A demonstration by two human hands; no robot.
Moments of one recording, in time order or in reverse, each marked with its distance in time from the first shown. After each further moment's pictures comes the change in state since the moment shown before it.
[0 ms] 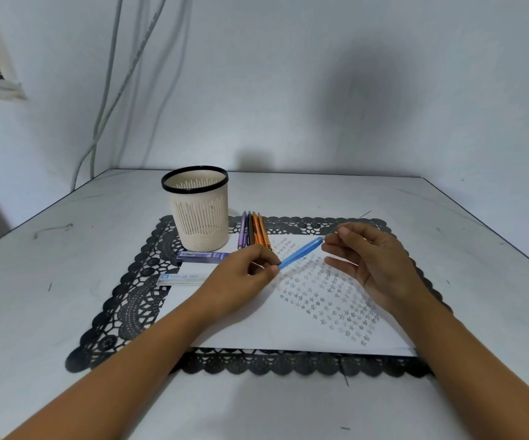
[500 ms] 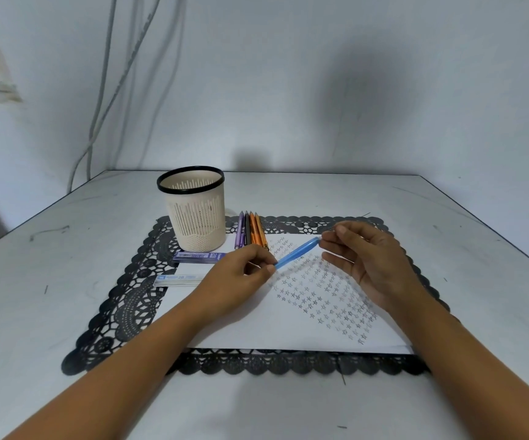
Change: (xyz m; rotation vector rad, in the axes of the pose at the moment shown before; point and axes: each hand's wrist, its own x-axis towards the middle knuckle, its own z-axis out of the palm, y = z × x) left_hand 0.000 -0.002 0.000 0.014 0.011 0.014; right_hand 0.001 0.001 -0.002 0.035 -0.007 -0.015
